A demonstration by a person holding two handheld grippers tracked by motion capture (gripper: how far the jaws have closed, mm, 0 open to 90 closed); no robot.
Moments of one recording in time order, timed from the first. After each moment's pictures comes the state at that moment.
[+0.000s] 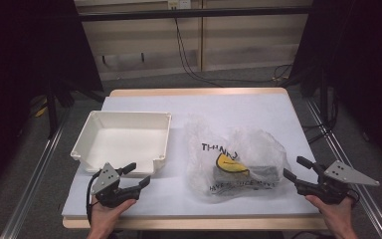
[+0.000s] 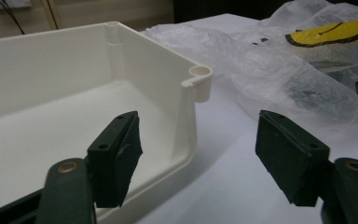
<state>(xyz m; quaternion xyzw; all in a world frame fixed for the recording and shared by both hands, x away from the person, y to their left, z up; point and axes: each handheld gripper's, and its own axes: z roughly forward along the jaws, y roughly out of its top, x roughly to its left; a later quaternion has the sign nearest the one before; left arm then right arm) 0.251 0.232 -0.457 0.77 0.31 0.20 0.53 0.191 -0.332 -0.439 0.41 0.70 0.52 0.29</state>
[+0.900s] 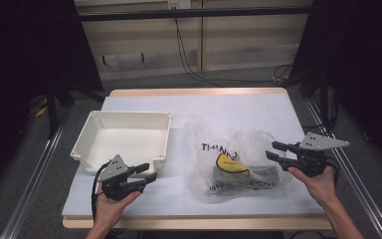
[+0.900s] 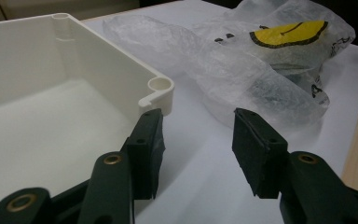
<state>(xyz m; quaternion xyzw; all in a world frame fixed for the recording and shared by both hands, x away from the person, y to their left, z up) 0.267 0.215 -0.439 0.80 0.28 0.13 0.51 0.257 -0.300 -0.404 0.34 0.77 0.49 0.22</state>
